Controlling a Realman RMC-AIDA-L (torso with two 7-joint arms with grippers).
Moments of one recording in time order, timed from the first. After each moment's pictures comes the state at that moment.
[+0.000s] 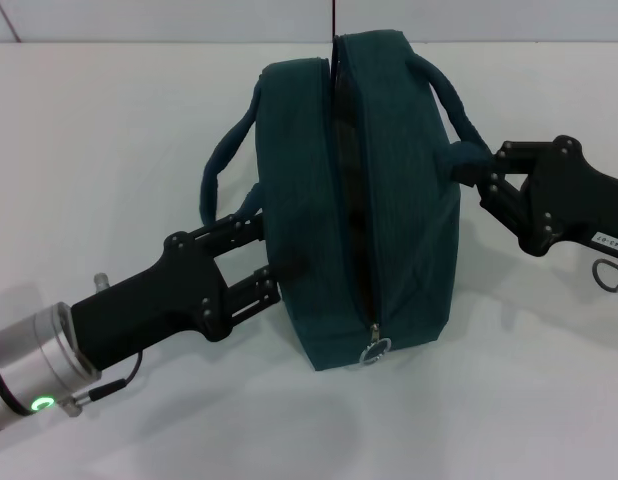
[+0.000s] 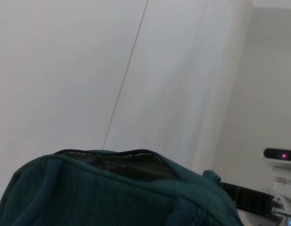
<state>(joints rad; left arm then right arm) -0.35 -2.08 1.00 0.24 1.37 1.71 -0.91 0.48 2.02 -1.13 -0.38 -1.22 -1.63 0.90</state>
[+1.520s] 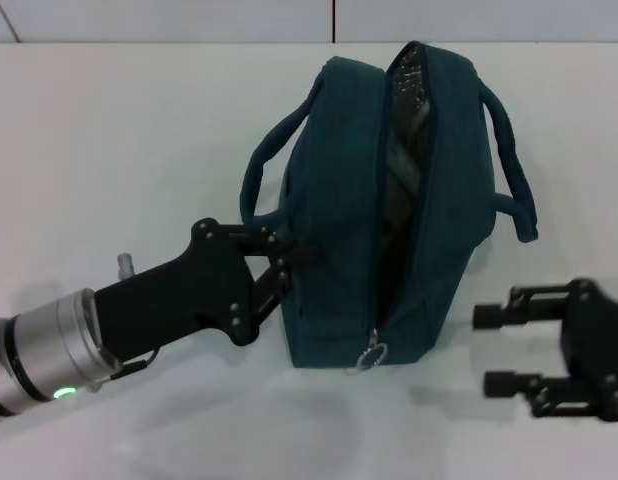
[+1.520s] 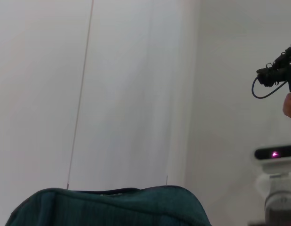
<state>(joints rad) -0.40 -2.09 1.01 0.23 1.39 1.75 -0.75 0.46 1.93 -1.13 -0.43 -1.59 -1.86 1.06</state>
